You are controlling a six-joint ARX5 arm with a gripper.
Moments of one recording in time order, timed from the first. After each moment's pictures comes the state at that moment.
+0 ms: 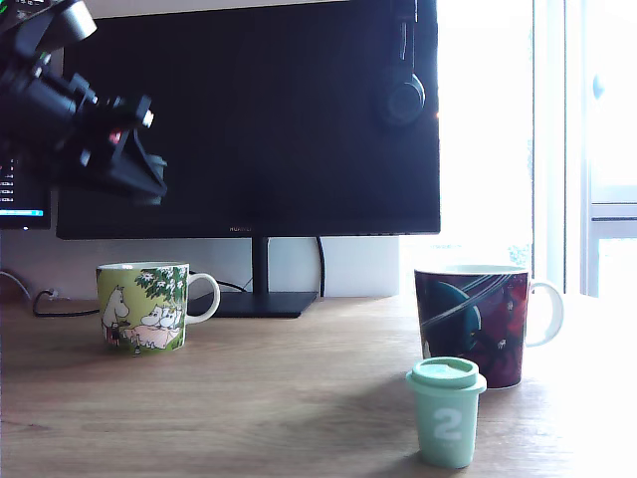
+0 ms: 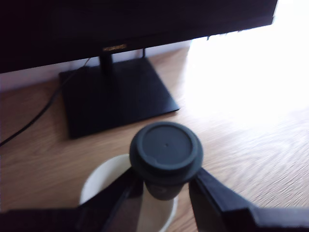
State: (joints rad) arm -0.31 1.29 0.72 0.12 0.16 0.00
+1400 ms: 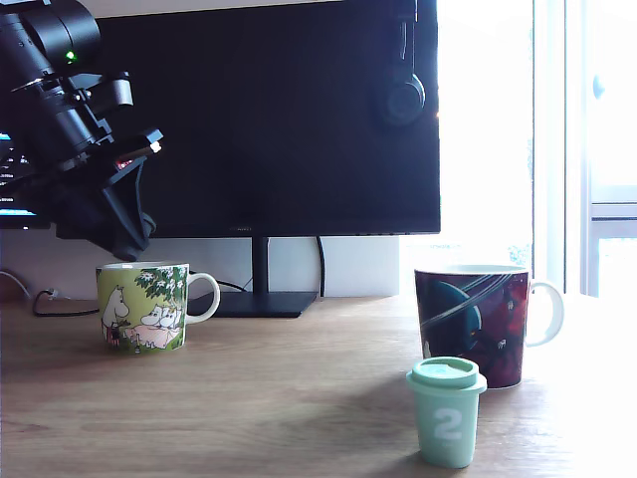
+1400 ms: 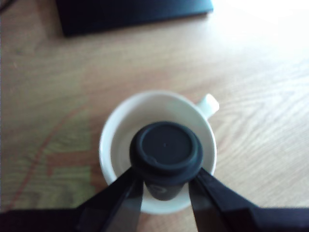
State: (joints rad) arm -0.24 1.59 1.13 -0.49 0.23 0.01
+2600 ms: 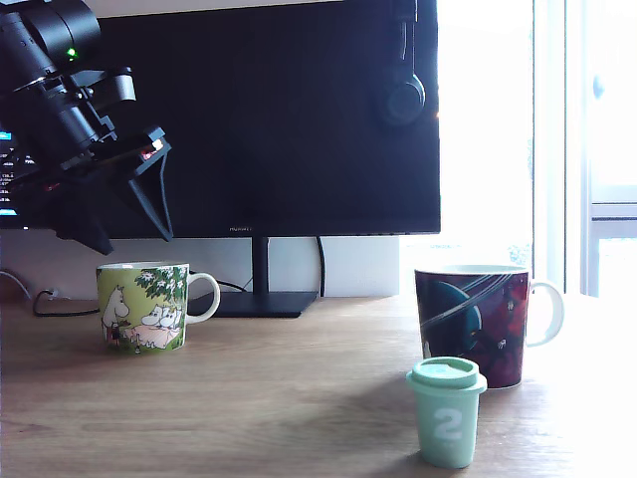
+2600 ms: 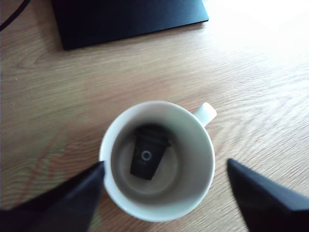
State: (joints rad) arm -0.24 1.59 1.13 -0.47 0.23 0.03
